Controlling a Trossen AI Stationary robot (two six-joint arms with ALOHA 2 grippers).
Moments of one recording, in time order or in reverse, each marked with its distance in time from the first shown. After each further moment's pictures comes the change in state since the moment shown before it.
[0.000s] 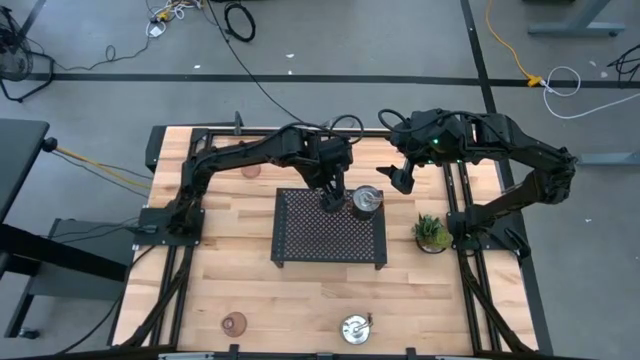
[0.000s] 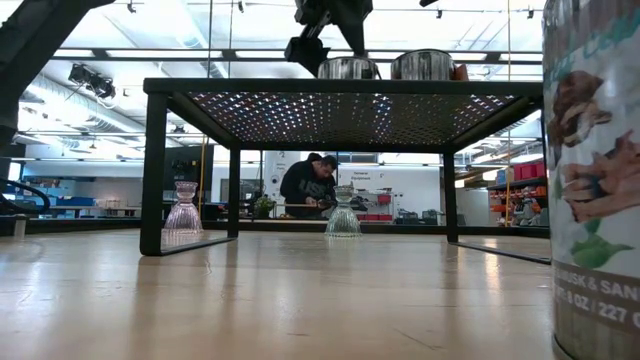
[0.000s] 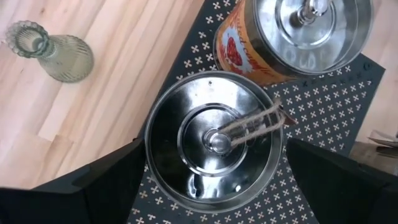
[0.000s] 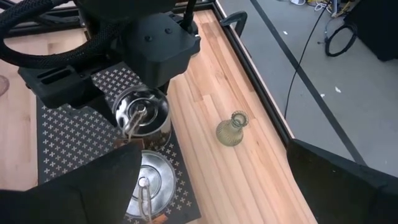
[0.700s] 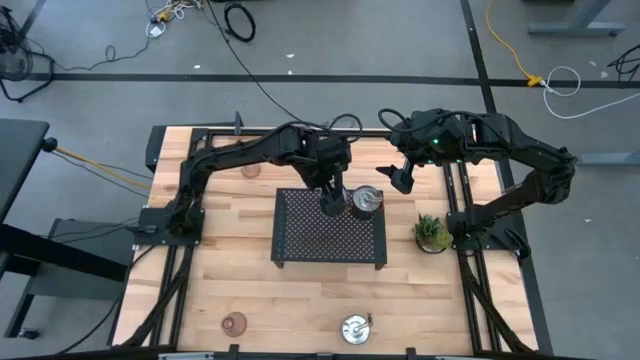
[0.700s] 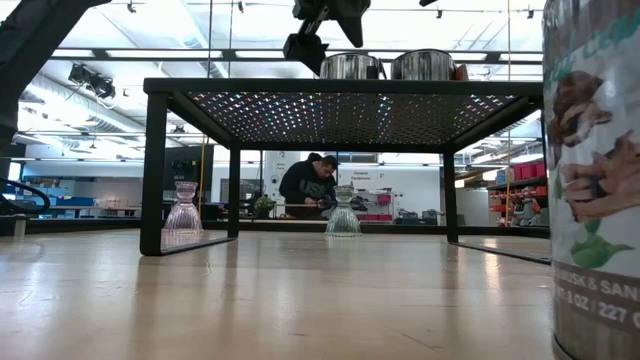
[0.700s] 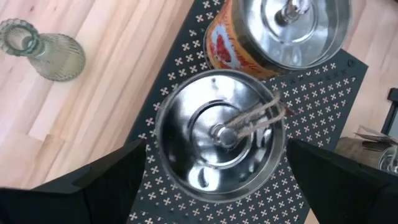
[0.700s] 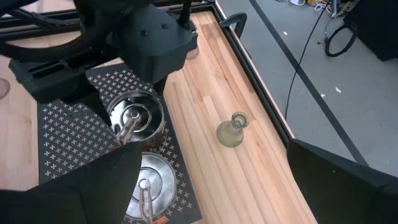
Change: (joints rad) left arm 0.006 -0.016 0.002 -0.008 0.027 0.000; right arm 0.000 0.000 0.000 0.005 0.000 0.006
